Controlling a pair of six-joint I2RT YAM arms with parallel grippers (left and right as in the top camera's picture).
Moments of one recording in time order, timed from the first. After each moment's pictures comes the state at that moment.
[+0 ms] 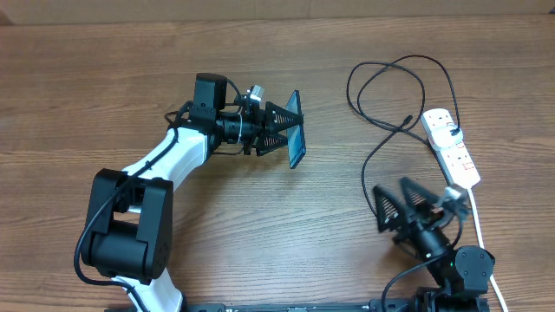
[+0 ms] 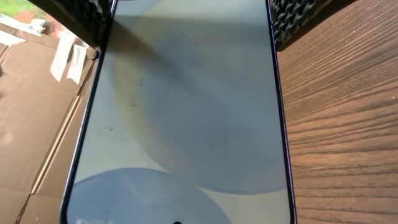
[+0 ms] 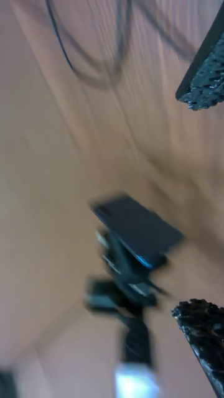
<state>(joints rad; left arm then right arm) -0.23 1.88 1.12 -0.08 1.13 -0.94 -0.06 0.01 0.02 -0.02 -0.60 0.65</state>
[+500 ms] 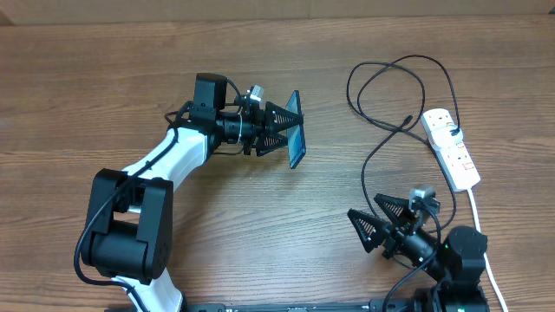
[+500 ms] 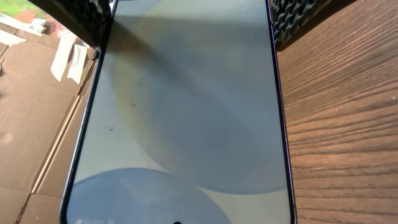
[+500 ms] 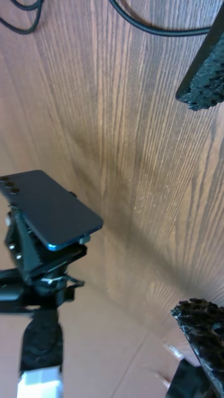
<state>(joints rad) -0.23 1.88 1.12 -0.08 1.13 -0.94 0.02 0.21 0.15 -0.27 -0.72 0.40</state>
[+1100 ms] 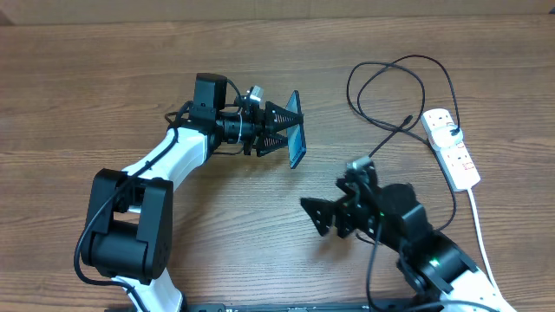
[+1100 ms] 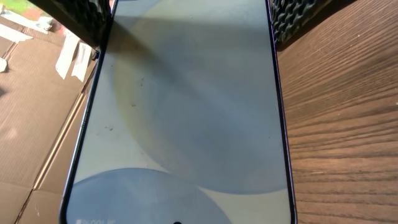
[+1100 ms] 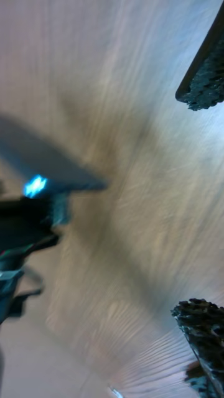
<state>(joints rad) -0.23 1.88 1.12 -0.08 1.13 -0.97 0.61 0.86 0.46 -0.11 -0.23 0.36</state>
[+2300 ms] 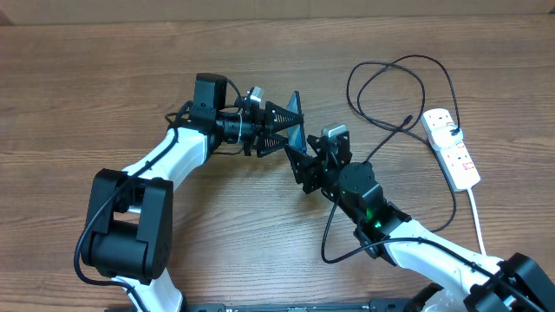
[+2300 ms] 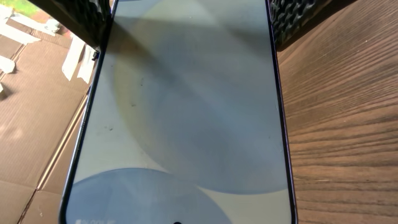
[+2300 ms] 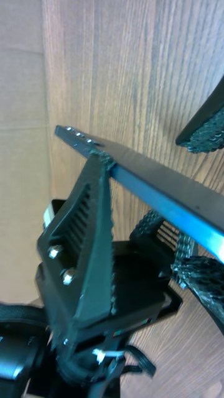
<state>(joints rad) -0.23 1.88 1.12 -0.08 1.15 -0.99 0.65 1.40 0.47 0.66 0.05 0.33</state>
